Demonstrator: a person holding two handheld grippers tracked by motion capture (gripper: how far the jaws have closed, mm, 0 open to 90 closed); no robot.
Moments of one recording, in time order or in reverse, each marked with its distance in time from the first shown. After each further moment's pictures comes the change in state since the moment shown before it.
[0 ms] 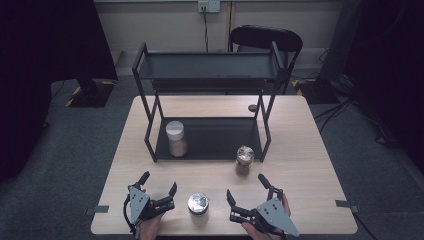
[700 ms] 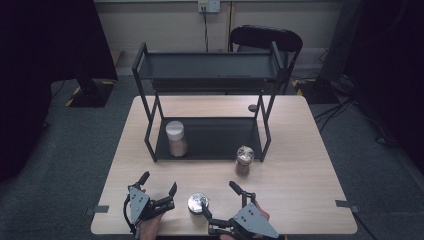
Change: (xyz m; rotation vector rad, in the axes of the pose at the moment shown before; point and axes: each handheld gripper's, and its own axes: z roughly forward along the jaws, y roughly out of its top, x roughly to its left) left arm 0.000 0.000 0.000 0.001 0.000 0.000; right arm 0.019 0.001 0.014 0.036 0.195 0.054
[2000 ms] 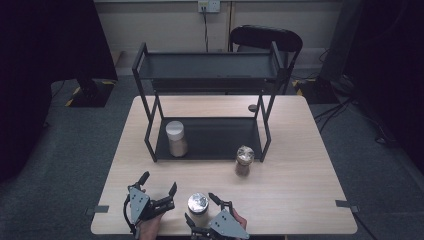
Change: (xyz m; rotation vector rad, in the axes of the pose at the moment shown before) left arm -0.001 -0.001 0.000 -0.004 0.003 0.001; right arm 0.026 -0.024 0.026 0.163 0.045 -0.040
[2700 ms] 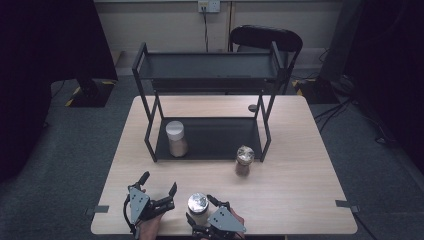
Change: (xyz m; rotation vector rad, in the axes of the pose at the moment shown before) left arm 0.001 0.000 0.000 0.001 -0.003 -0.001; right arm -0.009 0.000 0.010 0.098 0.024 0.035
